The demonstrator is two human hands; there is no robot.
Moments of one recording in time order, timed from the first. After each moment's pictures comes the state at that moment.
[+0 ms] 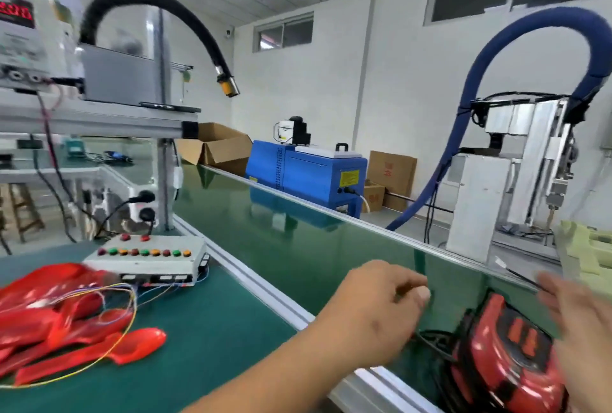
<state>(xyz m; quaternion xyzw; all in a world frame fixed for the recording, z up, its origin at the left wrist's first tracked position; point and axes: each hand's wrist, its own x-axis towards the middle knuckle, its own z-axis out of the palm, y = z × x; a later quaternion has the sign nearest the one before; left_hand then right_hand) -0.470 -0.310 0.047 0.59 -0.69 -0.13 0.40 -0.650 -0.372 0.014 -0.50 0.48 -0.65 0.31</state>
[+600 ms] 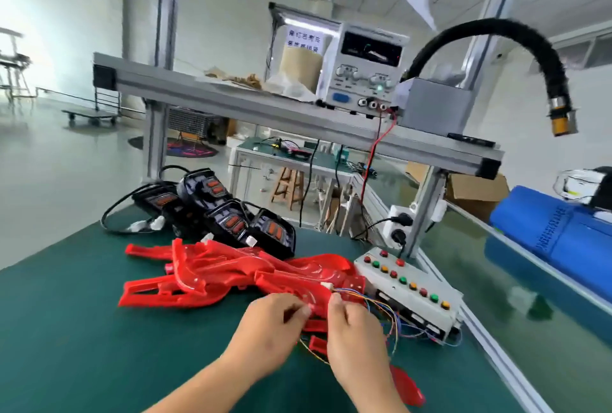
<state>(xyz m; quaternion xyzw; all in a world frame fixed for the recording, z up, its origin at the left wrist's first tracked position) -0.180 -0.092 -0.071 0.86 -0.22 0.10 0.44 -0.229 -0.218 -0.044 -0.89 0.11 -0.21 0.38</state>
